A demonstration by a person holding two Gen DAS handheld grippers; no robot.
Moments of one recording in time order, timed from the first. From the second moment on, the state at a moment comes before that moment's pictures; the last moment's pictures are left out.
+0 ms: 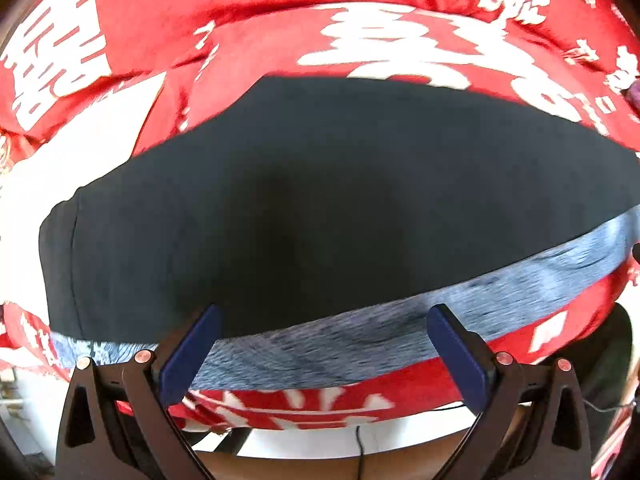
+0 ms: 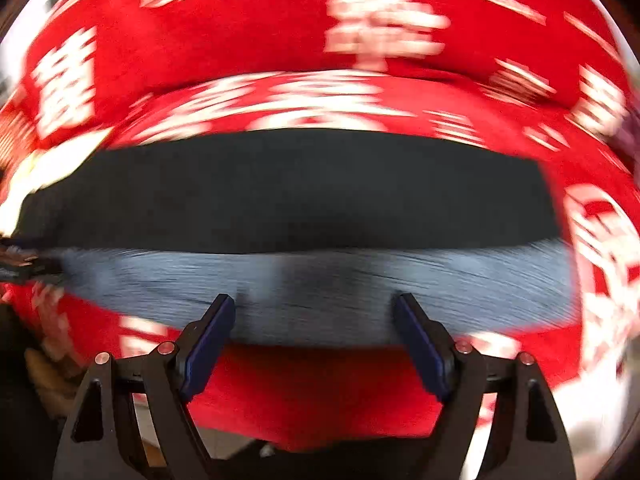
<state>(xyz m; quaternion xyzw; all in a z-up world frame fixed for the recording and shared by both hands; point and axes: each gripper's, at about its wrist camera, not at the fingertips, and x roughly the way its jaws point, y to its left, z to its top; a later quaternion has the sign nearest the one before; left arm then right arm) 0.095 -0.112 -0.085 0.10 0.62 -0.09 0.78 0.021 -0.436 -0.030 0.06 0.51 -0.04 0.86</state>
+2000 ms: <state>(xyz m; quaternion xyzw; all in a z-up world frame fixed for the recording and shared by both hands) 0.176 -0.071 -0.060 -0.05 0.60 -0.05 0.80 0.051 -0.315 0.053 -0.16 0.31 -0.07 0.93</state>
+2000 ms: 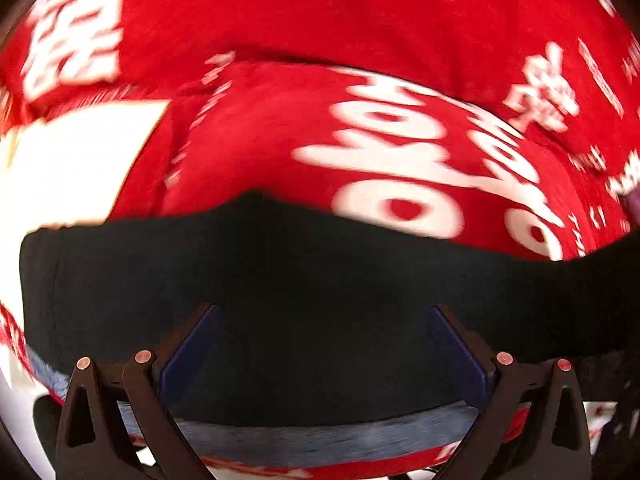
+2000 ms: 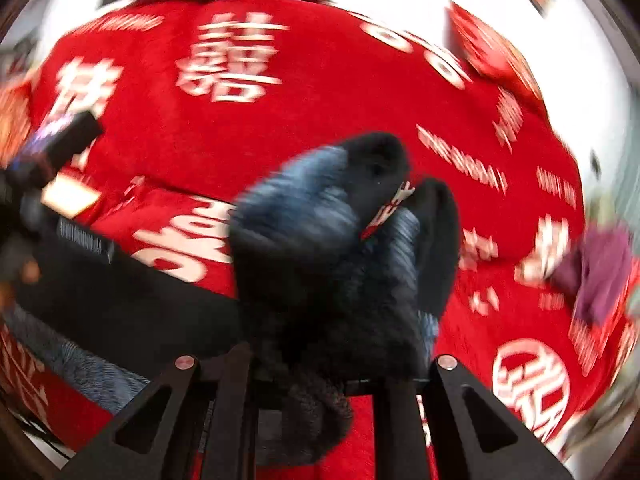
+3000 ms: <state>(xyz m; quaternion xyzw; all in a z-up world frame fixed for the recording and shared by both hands) 0.144 0.009 -0.043 -0.12 0.58 -0.09 0.80 0.017 -0.117 0.012 -0.30 0.34 0.15 0.88</state>
